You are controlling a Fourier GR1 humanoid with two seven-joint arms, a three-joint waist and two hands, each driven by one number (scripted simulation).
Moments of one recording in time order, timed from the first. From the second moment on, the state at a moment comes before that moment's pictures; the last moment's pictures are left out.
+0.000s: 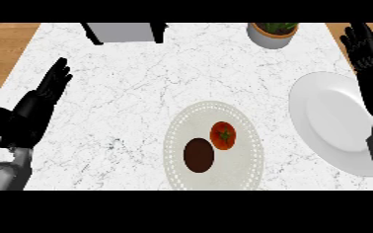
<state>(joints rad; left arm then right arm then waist) -0.15 0.58 -0.18 -1.55 0.29 0.18 0.06 -0.30 -0.49 -0.04 -1.57 -0.11 -0.05 0.01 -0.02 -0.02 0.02</state>
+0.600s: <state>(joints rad) -0.27 0.53 -0.31 -1.67 0.25 0.07 -0.03 -0.47 -0.49 0.43 -1.35 -0.05 0.48 0.20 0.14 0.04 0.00</state>
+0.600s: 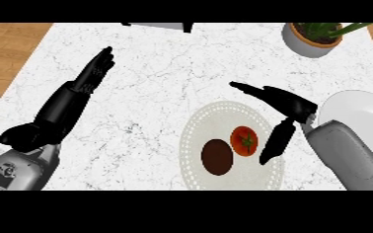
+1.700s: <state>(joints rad) -0.22 0.49 -0.25 -1.61 0.20 0.04 -0.07 -1.02 -0.17 0.60 -0.85 0.16 0.96 0.38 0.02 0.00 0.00</state>
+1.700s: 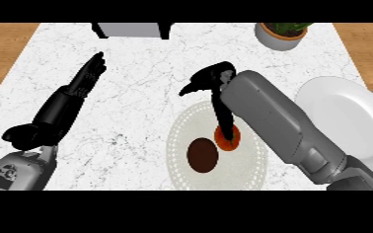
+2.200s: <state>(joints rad) -0.20 0.46 -0.21 -1.63 0.18 0.00 -0.06 -1.13 -0.15 0.54 -0.67 0.25 1.00 0.37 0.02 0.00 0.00</state>
